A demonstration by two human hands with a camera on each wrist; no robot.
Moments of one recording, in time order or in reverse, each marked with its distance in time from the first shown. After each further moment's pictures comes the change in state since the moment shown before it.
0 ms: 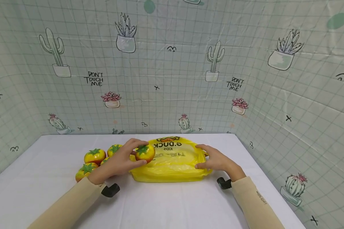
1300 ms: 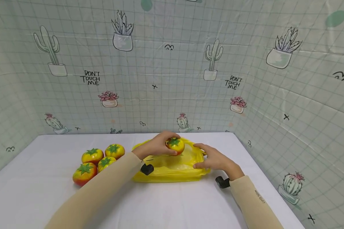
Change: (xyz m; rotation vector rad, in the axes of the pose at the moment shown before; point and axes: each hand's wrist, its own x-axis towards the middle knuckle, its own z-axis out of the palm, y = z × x) left_hand 0.117 0.024 0.063 0.004 -0.262 -0.095; right_hand -0.001 -0.002 -0.004 0.027 -0.026 -0.019
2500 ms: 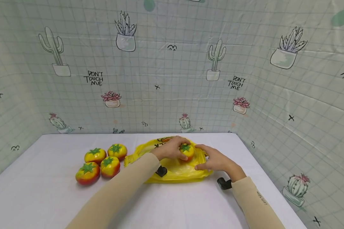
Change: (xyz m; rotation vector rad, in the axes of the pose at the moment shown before) left_hand 0.031 0.001 0.039 0.096 -0.044 -0.134; right_hand 0.003 0.000 0.005 -0.027 -0.002 0.030
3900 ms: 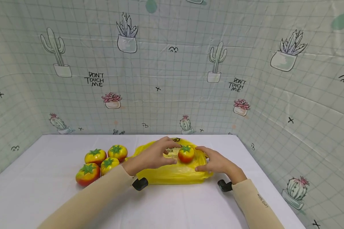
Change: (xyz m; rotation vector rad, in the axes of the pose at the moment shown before) left_hand -0.089 0.011 -0.040 0.035 0.096 0.214; right_hand 0.000 0.001 0.001 0.007 -0.003 -0.008
